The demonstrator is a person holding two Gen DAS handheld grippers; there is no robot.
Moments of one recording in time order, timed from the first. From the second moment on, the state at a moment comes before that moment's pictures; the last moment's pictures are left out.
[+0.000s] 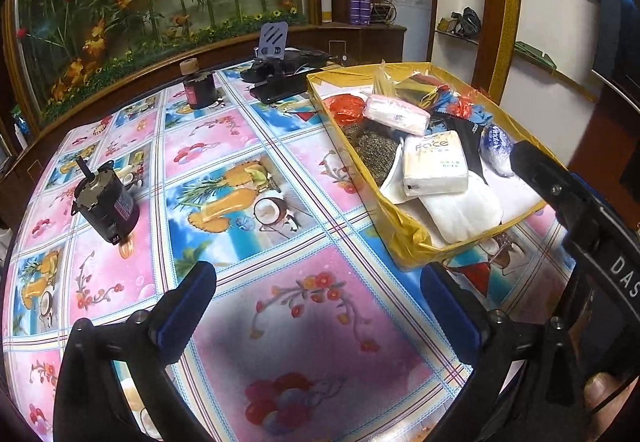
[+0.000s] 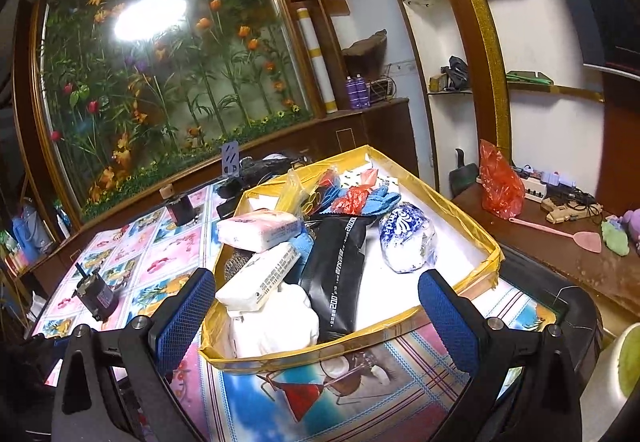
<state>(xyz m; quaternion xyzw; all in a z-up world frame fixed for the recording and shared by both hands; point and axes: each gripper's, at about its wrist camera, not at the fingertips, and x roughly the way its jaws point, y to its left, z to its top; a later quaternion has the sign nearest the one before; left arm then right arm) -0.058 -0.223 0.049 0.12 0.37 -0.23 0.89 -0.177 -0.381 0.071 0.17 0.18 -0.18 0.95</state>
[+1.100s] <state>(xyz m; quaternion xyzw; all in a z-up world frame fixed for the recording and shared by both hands) -0.068 -0.233 0.054 0.16 0.34 -0.21 0.90 -0.181 -0.386 0.066 0.20 0.17 -0.17 0.95</state>
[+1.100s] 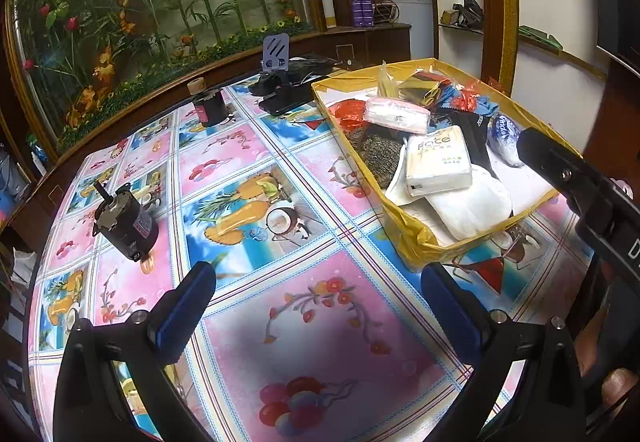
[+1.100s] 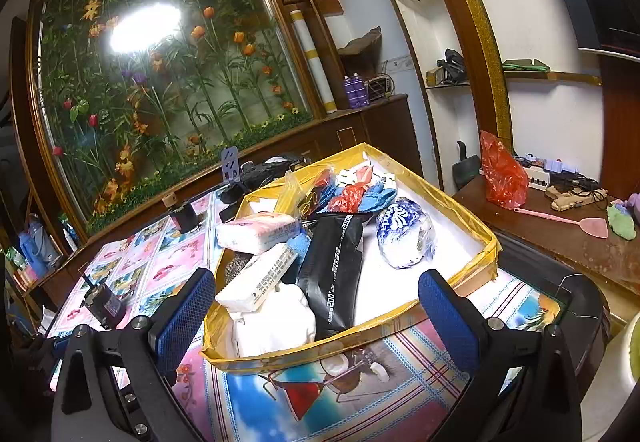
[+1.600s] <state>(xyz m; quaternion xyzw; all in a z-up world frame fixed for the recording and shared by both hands) -0.067 -0.235 0.052 0.17 0.34 -0.20 0.90 -0.182 -0.385 0.066 0.20 0.17 -0.17 0.95</state>
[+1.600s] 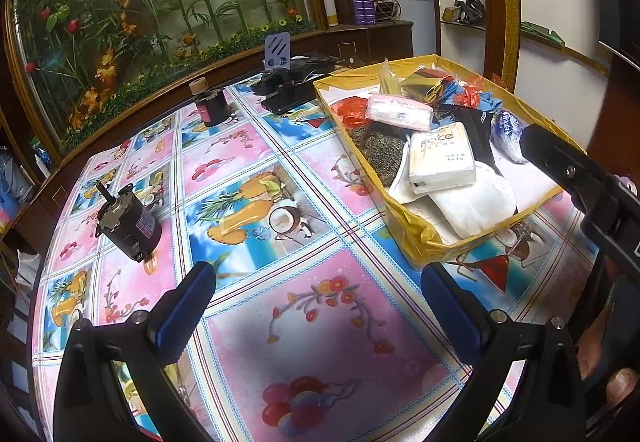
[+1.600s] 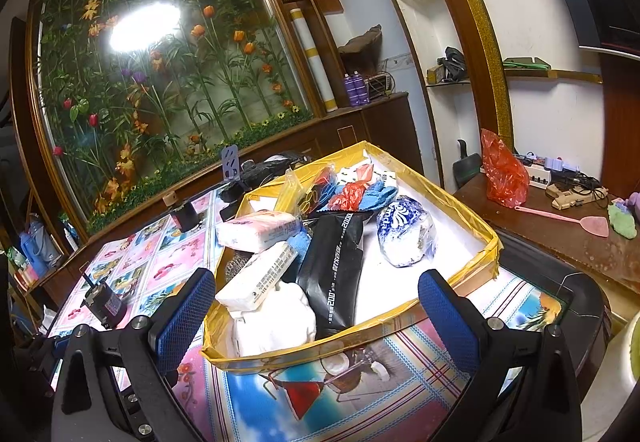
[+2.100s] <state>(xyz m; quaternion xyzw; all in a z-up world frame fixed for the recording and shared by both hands) -0.068 -0.235 0.052 0.17 0.34 -0.20 0.90 -0.182 -0.385 0.066 0.20 0.17 -0.17 0.95</state>
